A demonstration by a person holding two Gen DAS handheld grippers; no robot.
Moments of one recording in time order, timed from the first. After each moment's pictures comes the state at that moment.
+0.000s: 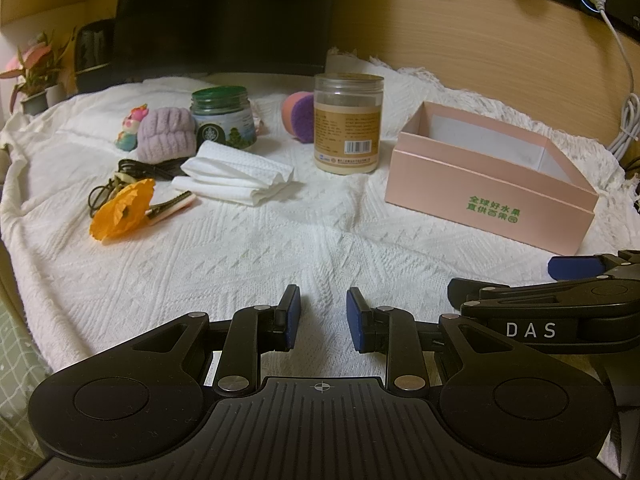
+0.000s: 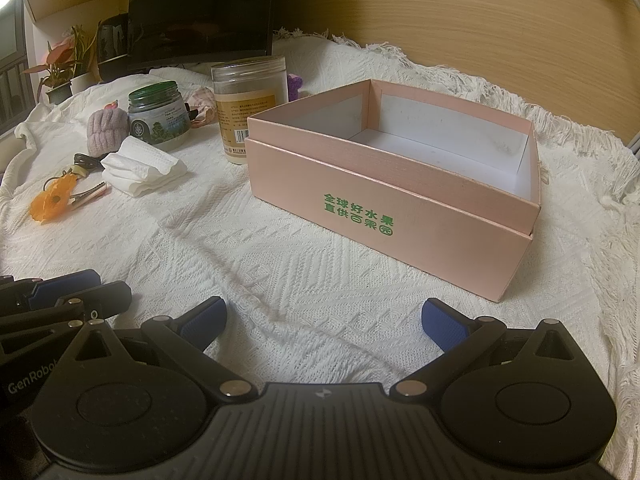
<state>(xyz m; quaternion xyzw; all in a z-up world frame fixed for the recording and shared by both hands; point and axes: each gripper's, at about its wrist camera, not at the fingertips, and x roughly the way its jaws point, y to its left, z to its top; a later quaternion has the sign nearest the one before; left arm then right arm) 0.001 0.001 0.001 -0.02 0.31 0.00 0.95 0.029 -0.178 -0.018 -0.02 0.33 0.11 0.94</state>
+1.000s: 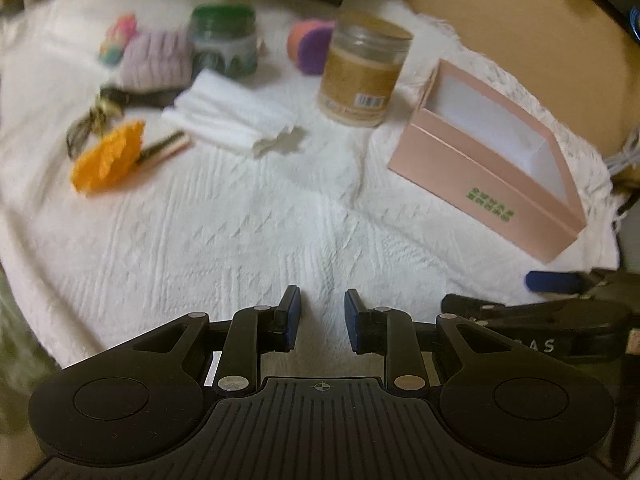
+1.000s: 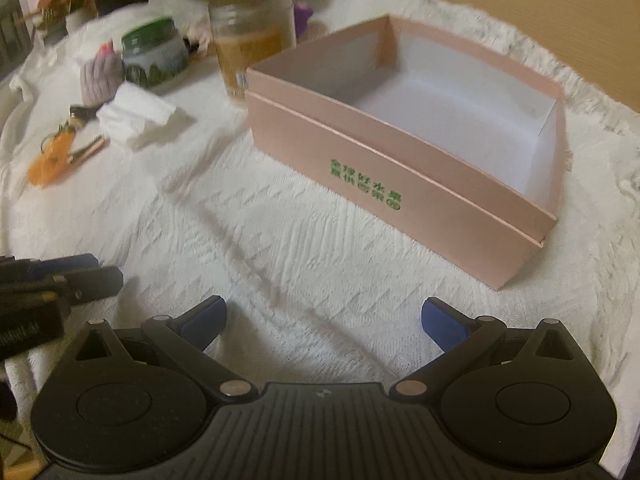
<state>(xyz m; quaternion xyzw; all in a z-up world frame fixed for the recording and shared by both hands) 0.039 0.044 0.028 -0.12 0.46 -0.05 0.88 0.066 -0.176 -0.002 -0.05 0.47 0.13 0.87</state>
